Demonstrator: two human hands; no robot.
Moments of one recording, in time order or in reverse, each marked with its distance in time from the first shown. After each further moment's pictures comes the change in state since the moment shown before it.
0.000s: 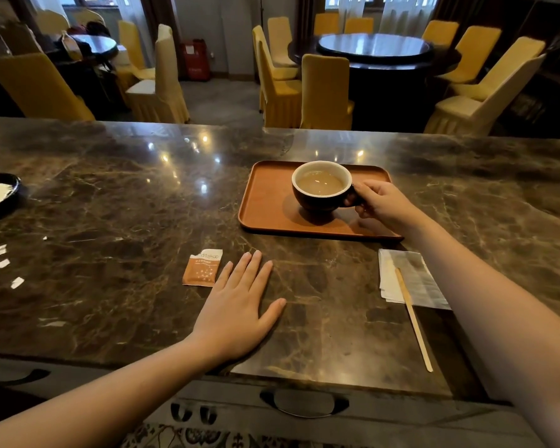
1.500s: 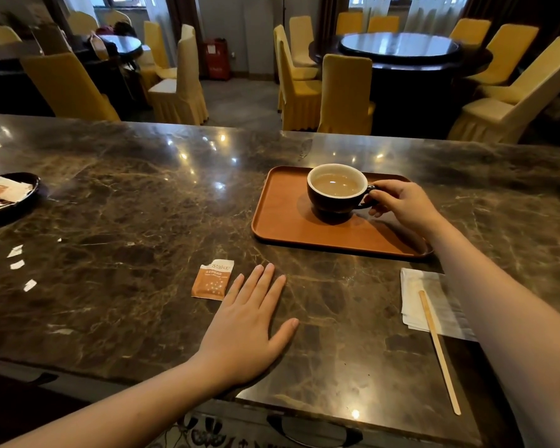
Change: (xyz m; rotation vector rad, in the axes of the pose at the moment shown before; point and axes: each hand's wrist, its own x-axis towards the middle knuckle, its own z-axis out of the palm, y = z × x) left_hand -0.001 0.002 -0.003 -0.016 0.000 -0.018; right_hand 0.036 0.016 -0.013 -0.304 0.077 -0.213
